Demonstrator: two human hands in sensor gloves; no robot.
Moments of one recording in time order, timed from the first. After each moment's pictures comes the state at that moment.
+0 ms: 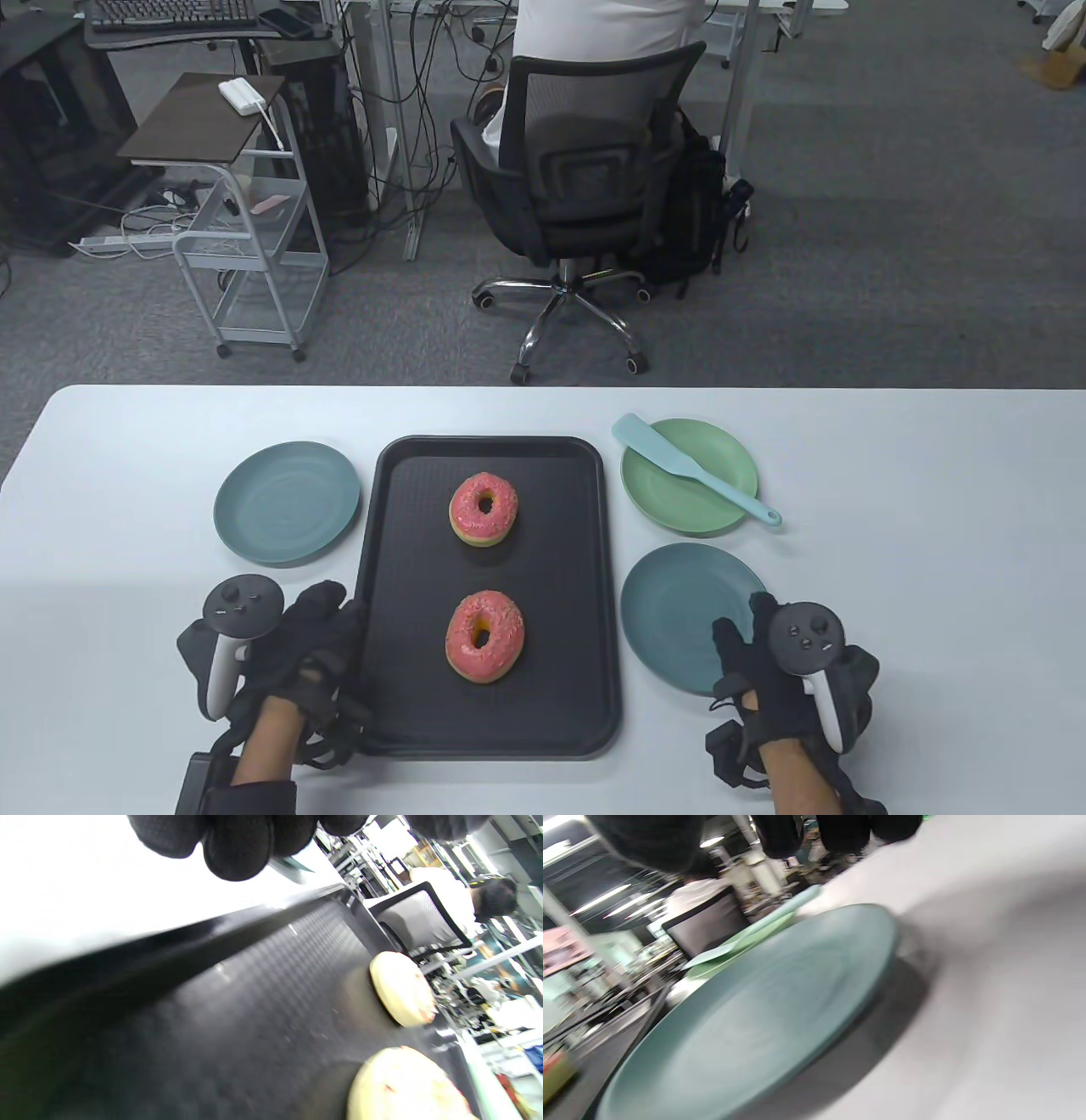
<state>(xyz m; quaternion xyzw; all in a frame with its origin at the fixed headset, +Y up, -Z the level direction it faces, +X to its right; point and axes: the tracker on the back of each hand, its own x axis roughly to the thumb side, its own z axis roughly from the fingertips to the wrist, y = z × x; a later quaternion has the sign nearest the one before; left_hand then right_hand) -0.294 -0.735 -0.313 -0.10 0.19 0.40 0.89 0.219 -0.727 -0.296 -0.17 -0.01 0.95 0.25</state>
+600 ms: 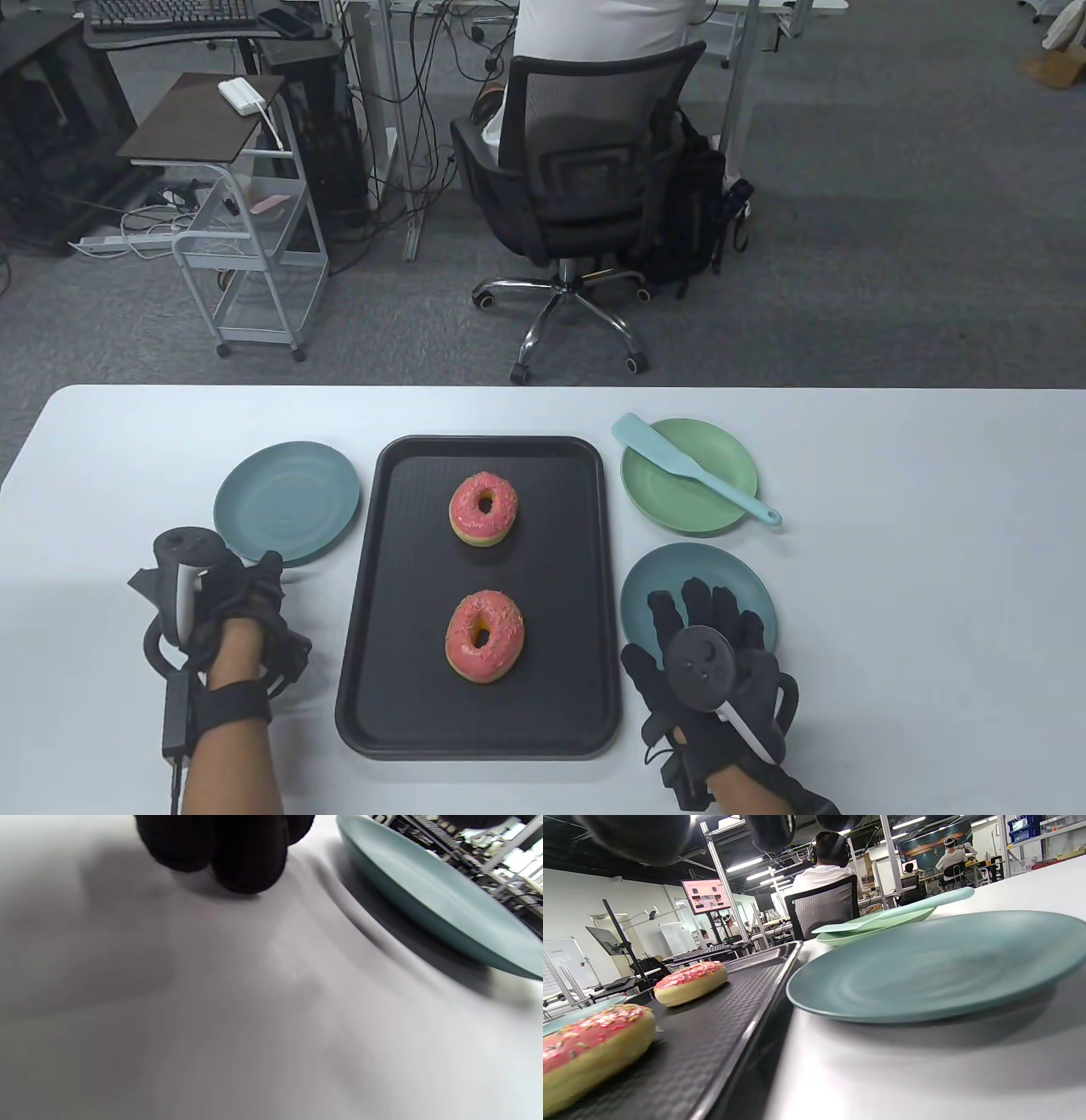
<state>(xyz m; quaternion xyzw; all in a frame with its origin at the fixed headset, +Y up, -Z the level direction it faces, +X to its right) -0.379 -0.762 -0.386 -0.12 0.41 0.29 0.86 0.146 -0.708 -0.279 0.00 -0.04 0.98 0.18</state>
